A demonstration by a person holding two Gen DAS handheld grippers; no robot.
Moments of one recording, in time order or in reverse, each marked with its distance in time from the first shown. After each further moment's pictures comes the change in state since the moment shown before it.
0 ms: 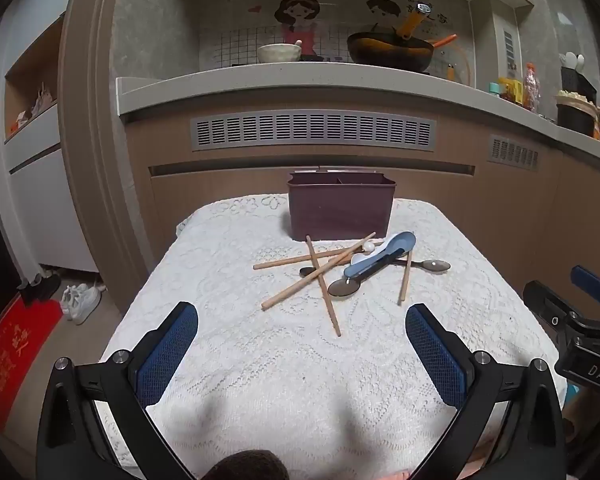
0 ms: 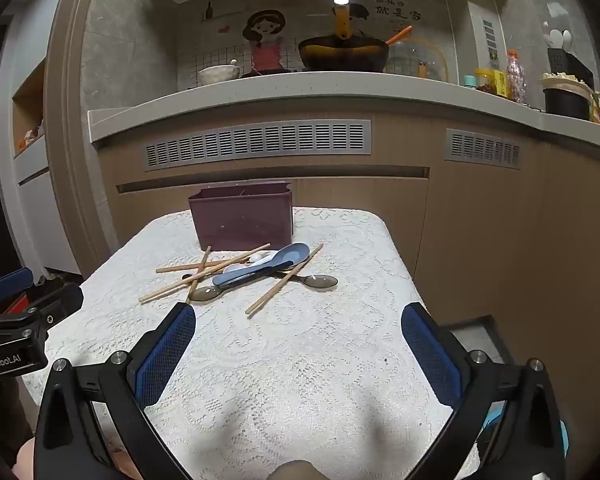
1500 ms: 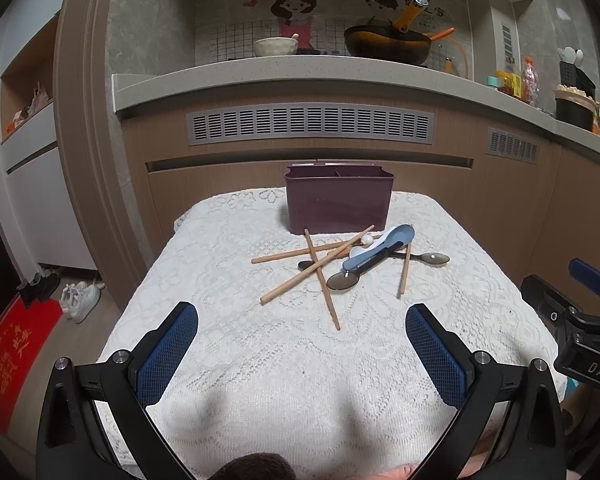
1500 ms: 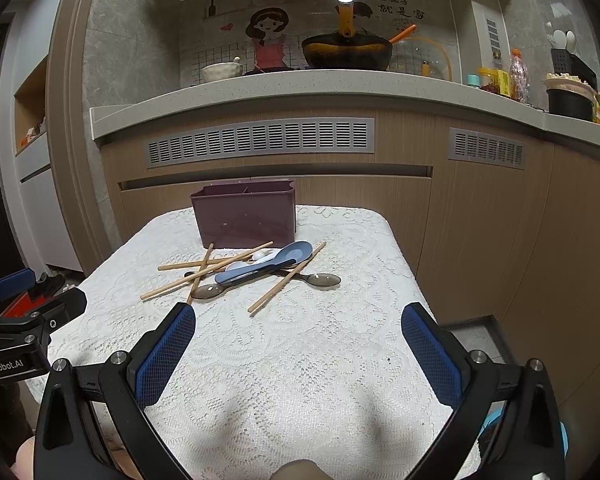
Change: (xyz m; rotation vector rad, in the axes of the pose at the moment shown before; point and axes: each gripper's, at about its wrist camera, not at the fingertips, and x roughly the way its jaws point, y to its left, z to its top) left arm 0.000 0.001 -0.008 0.011 0.015 -0.005; right arm 0.002 0.002 -0.001 -0.004 0.002 0.010
